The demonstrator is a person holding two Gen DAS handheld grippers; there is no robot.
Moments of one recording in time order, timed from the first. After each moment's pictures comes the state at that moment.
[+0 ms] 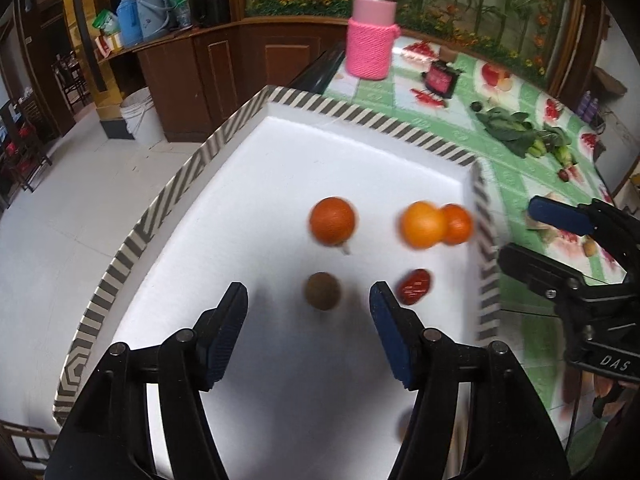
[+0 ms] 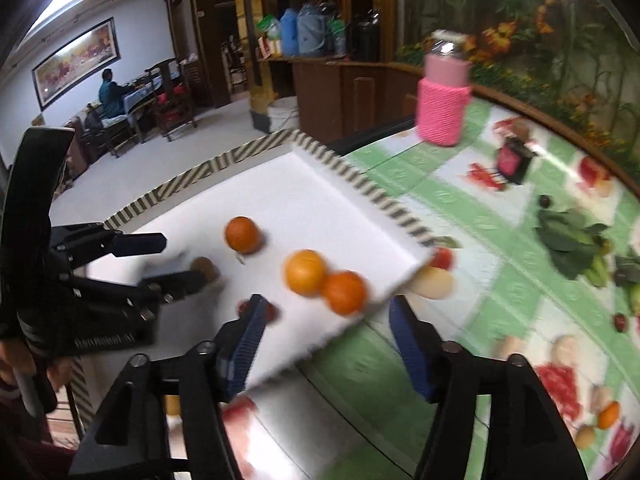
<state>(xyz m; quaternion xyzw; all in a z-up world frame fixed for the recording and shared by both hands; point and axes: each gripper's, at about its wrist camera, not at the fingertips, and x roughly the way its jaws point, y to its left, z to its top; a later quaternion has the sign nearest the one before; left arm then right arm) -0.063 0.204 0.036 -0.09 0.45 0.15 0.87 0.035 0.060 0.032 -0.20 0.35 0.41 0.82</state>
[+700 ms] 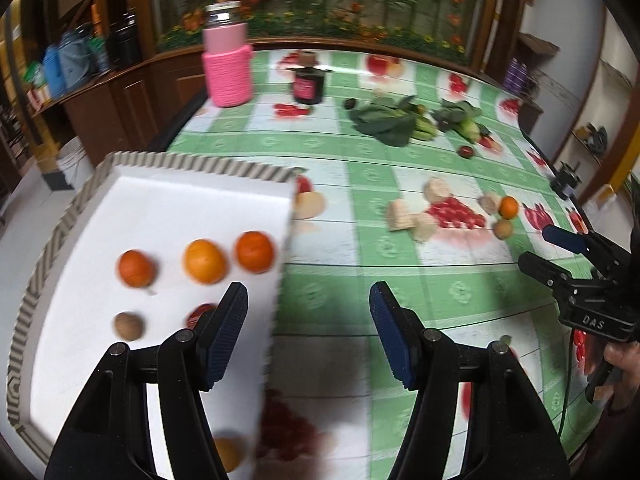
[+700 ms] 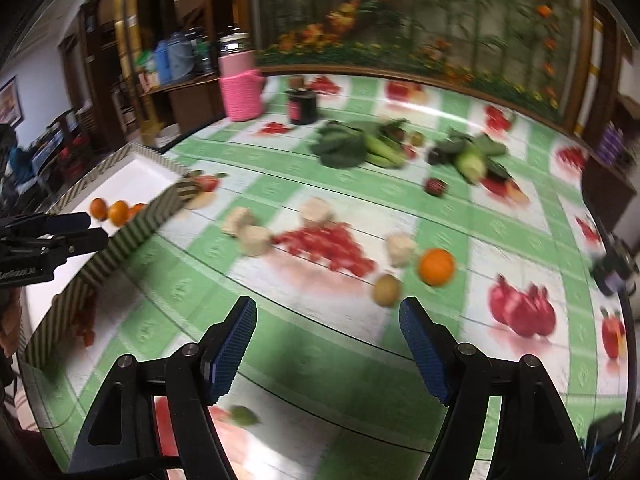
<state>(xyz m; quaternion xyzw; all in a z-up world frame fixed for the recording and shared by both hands) -0.023 0.084 0.057 -0.04 0.44 0.03 0.90 0.065 -0.152 0.031 -0.13 0.37 0.24 0.89</state>
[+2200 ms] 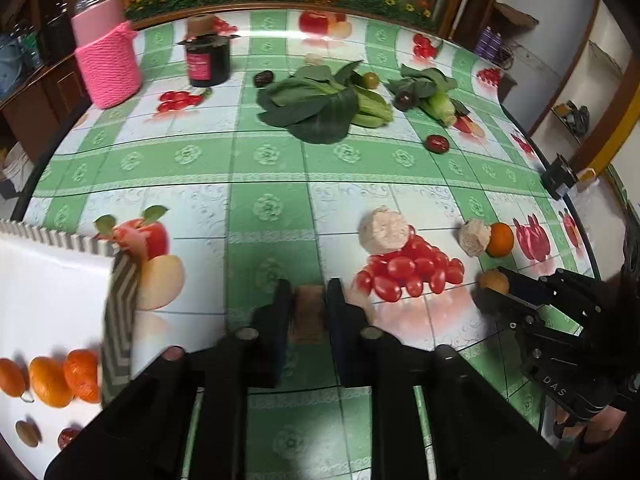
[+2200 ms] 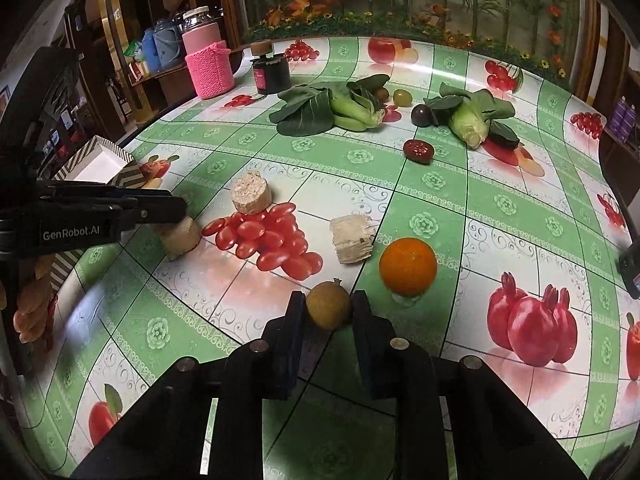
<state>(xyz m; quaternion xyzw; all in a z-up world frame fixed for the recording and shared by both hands) 0.091 0.029 0.022 -0.05 0.49 -0.04 0.87 0.125 -0.168 -0.001 -0.12 0.42 0.25 0.87</state>
